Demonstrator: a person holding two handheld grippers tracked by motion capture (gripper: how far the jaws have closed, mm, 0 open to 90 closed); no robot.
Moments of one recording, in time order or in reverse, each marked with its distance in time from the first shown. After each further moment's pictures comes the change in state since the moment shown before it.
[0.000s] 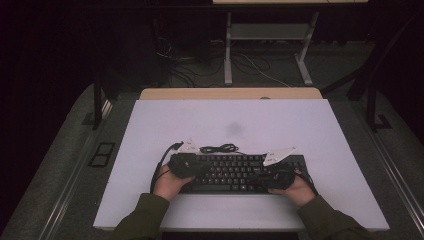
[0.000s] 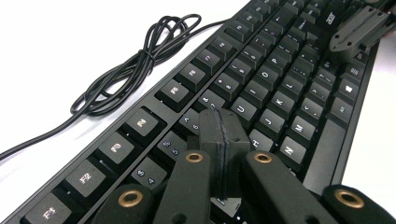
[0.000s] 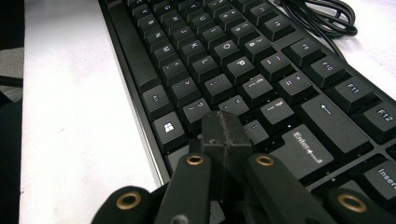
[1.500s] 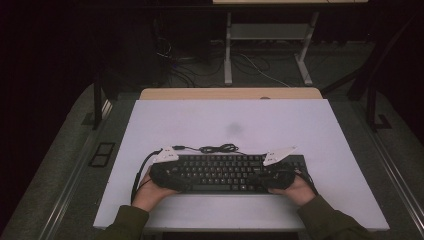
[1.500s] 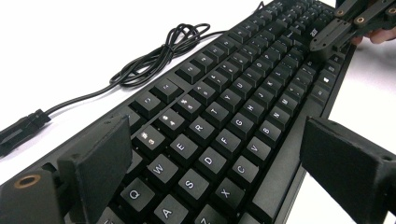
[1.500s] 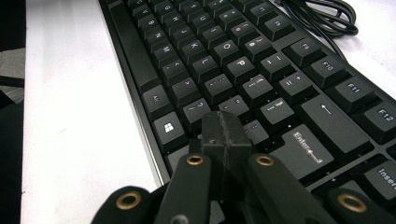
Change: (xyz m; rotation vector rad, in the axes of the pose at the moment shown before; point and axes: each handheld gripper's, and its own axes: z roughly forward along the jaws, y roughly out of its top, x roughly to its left) left arm 0.002 -0.035 -0.040 -0.127 0.022 -0.034; right arm -0.001 0.000 0.000 0.001 0.004 0.002
